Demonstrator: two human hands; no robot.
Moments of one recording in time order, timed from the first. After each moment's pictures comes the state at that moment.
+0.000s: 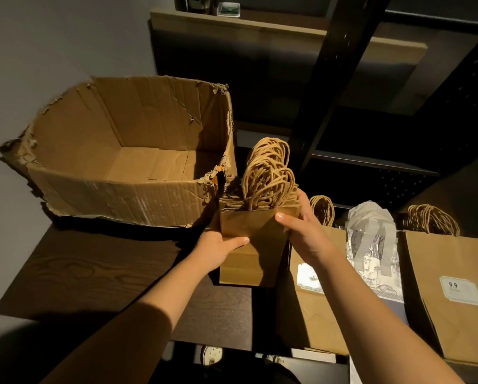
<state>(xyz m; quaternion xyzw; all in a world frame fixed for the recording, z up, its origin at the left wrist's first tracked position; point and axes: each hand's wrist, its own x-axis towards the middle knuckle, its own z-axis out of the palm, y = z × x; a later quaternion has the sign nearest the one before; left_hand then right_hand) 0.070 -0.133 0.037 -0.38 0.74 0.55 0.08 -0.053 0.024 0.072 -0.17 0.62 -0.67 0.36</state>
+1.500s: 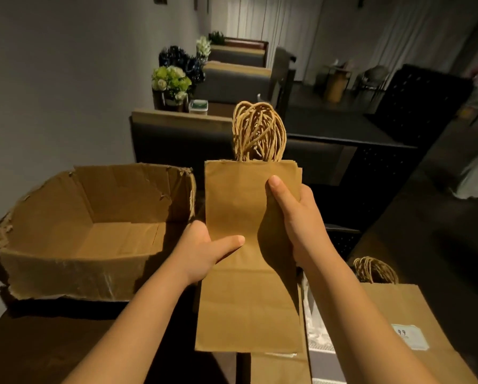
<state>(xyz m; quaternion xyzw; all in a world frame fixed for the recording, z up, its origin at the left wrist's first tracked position) 0.044 -0.098 0.231 -0.18 0.78 0.59 -0.10 -0.064 0.036 0.262 -0.15 0.74 -0.65 0.10</state>
